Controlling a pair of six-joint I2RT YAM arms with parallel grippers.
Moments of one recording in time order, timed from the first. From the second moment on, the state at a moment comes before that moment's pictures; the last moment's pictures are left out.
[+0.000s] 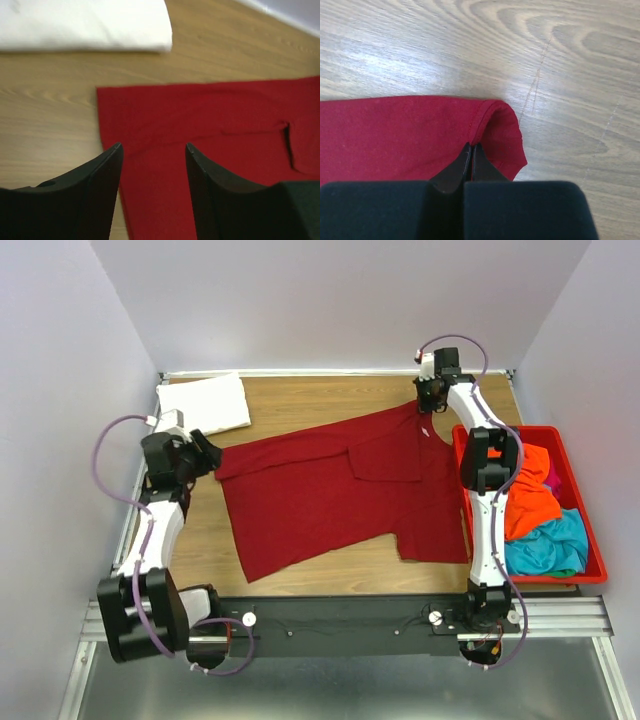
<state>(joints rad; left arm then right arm) 0.21 1.11 0.68 0.06 0.31 -0.30 0.06 2.52 2.24 -0.61 -0.16 -0.19</state>
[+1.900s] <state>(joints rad) 0.13 1.43 0.54 0.12 0.17 -0.62 0.05 2.55 2.28 -0.54 -0.15 -0.16</state>
